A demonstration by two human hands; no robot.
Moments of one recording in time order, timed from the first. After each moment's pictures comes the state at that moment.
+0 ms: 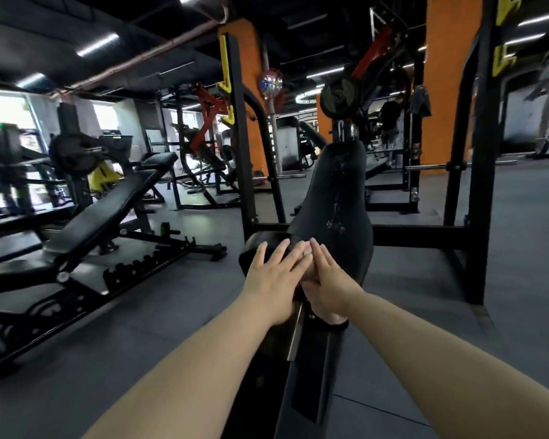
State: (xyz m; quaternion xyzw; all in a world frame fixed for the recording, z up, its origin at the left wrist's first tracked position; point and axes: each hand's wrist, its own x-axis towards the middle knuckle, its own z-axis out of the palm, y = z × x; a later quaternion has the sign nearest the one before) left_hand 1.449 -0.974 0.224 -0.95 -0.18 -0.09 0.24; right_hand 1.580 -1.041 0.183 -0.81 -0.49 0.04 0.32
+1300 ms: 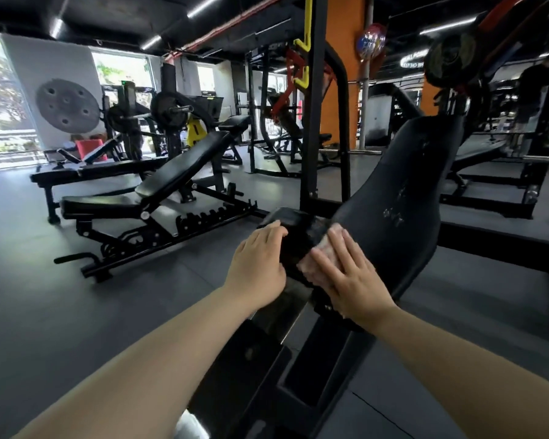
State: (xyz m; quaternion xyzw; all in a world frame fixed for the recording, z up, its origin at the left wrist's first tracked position) left_hand 1.447 -0.983 0.212 -0.90 -0.36 -0.26 0.02; right_hand 1.642 -1.027 0.137 -0.60 -0.68 -0.37 0.21
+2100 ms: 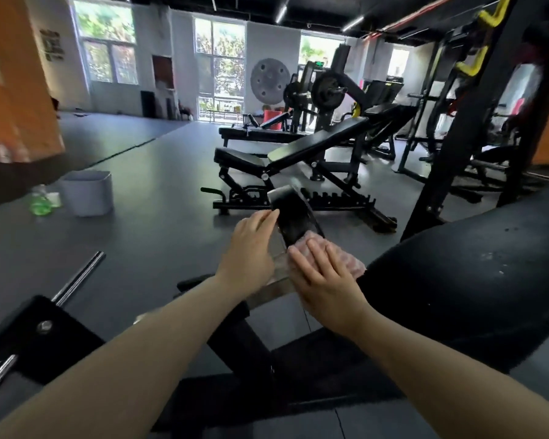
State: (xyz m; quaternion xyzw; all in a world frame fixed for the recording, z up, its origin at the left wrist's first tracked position) left_hand 1.537 -1.050 0.187 -0.70 -0.63 -0.35 0.03; right_hand 1.711 -0.978 0.113 -0.26 -0.83 -0.46 0.17
